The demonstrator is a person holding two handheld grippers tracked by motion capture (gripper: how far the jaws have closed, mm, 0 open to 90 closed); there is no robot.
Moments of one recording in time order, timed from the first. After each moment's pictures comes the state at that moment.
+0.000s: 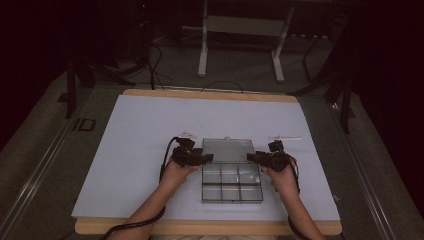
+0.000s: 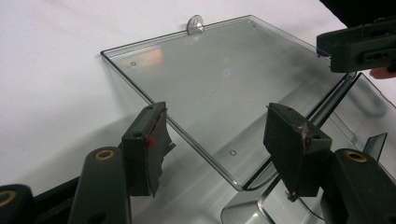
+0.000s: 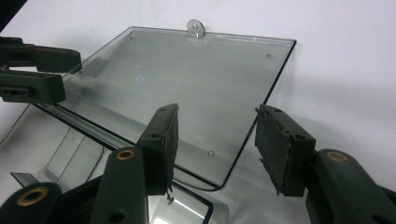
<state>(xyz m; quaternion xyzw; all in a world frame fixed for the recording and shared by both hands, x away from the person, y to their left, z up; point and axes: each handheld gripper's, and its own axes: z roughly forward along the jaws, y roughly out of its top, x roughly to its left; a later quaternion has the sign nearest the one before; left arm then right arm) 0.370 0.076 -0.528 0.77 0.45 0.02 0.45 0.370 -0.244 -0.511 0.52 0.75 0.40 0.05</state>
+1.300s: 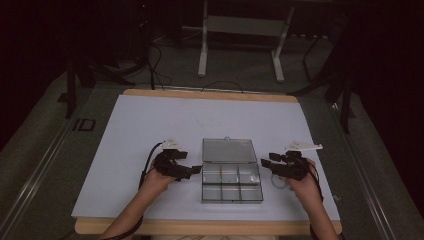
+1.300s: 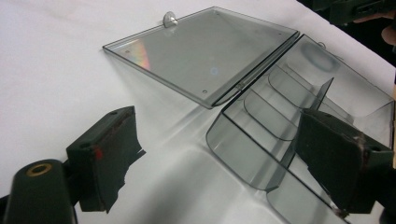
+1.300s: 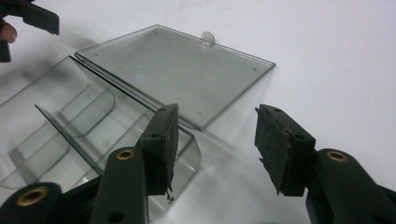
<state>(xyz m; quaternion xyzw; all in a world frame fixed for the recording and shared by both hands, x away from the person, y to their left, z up) 0.329 0.121 -0.513 0.80 0.37 0.04 0.47 0.335 -0.287 -0.491 0.41 0.80 0.43 0.12</state>
